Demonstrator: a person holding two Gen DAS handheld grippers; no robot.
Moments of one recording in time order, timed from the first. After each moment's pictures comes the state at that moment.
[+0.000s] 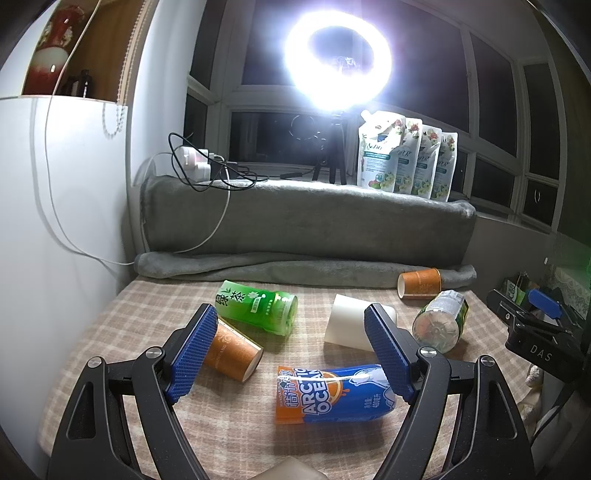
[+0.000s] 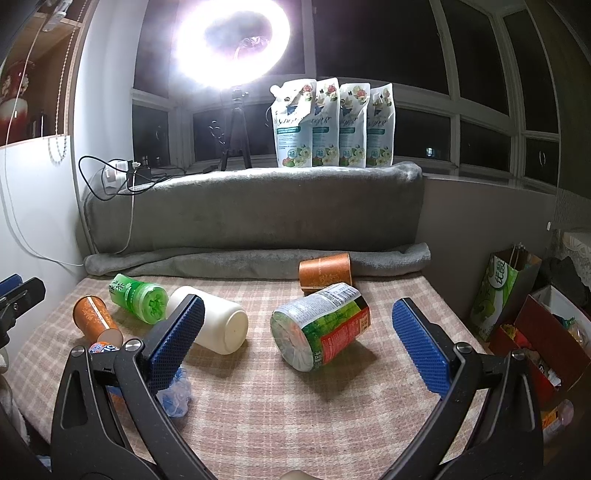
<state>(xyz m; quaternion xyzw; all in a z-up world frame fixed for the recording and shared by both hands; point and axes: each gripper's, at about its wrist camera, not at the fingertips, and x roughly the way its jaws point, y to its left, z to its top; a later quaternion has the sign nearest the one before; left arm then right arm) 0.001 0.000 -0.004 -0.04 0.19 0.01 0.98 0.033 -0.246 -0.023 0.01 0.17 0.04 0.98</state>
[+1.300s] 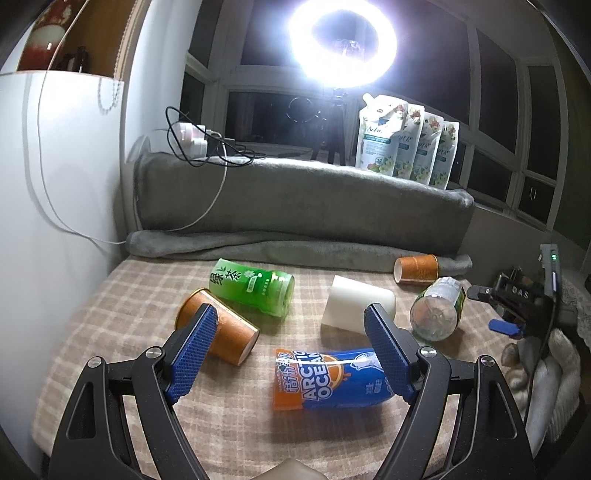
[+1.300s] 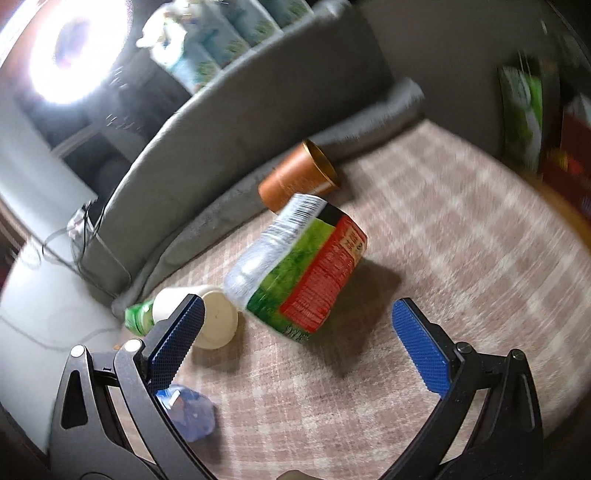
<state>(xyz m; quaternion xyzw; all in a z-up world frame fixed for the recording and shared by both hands) 0.005 0.008 -0.013 -0.06 0.23 -0.01 0.97 0.134 -0.334 -0.088 0.30 0.38 0.07 0.88</state>
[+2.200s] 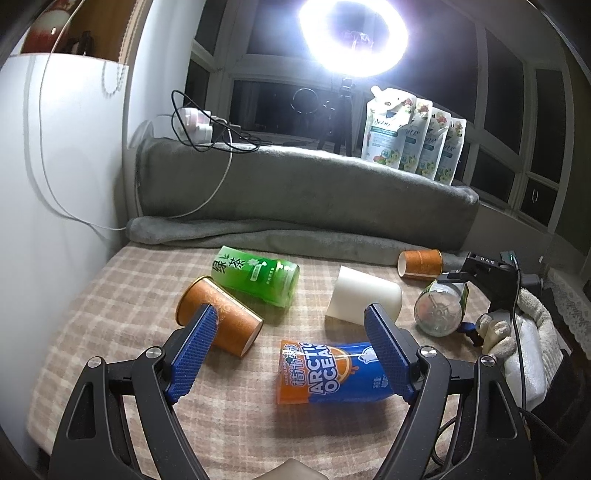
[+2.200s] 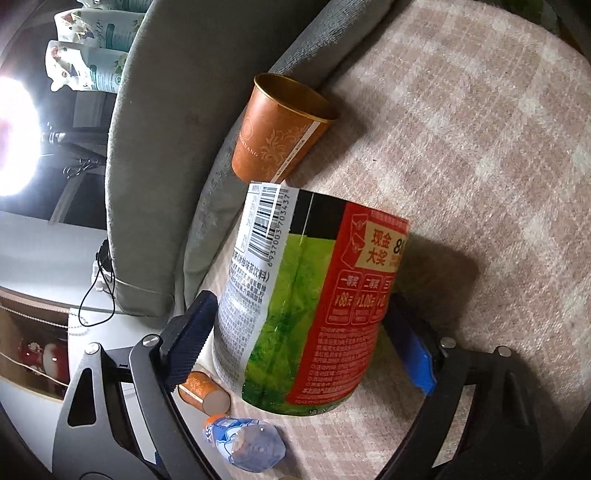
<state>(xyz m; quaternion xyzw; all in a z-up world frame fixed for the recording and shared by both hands) 0.011 0.017 -0.019 -0.08 0.24 -0.01 0.97 0.215 -0.332 -0.145 0.46 0.47 0.13 0.74</state>
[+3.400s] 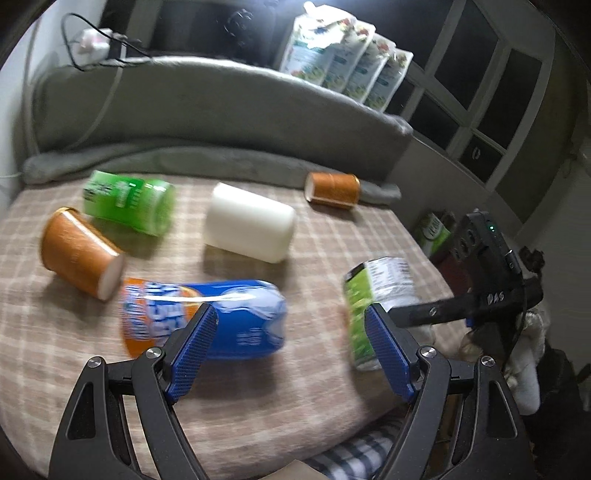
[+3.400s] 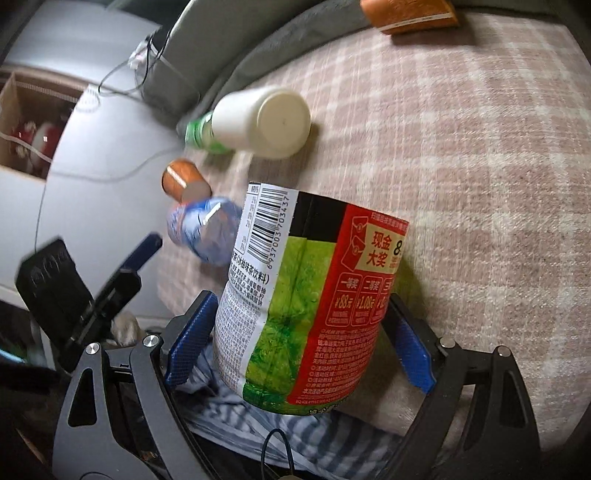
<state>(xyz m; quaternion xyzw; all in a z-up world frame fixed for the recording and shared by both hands) 0.050 -0.056 -0.043 -0.12 0.39 -0.18 0.90 0.134 -0.302 -0.124 0.18 0.59 0.36 0.70</state>
